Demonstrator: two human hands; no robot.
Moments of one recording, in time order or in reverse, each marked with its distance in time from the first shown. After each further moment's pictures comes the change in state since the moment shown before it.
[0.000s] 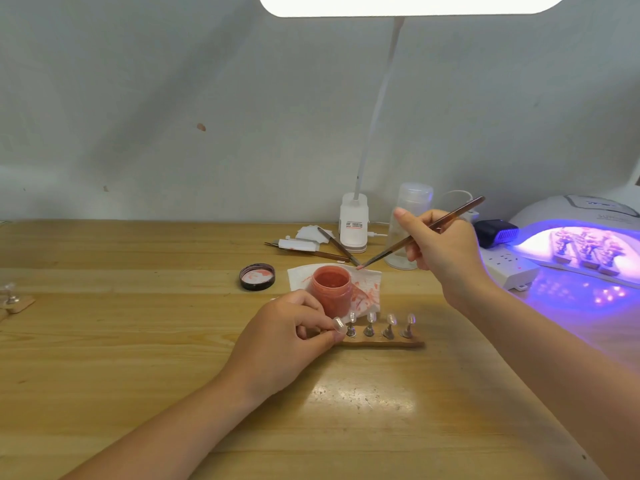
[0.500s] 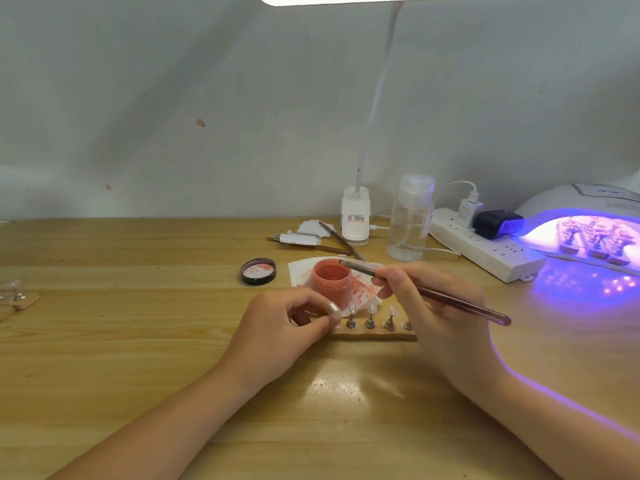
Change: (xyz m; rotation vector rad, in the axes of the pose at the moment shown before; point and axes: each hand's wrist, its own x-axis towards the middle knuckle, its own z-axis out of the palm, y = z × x) left_hand 0.000 0.004 -0.002 -0.110 0.072 -0.015; right_hand -0.075 0.014 -0.001 -0.002 -0.110 -0.566
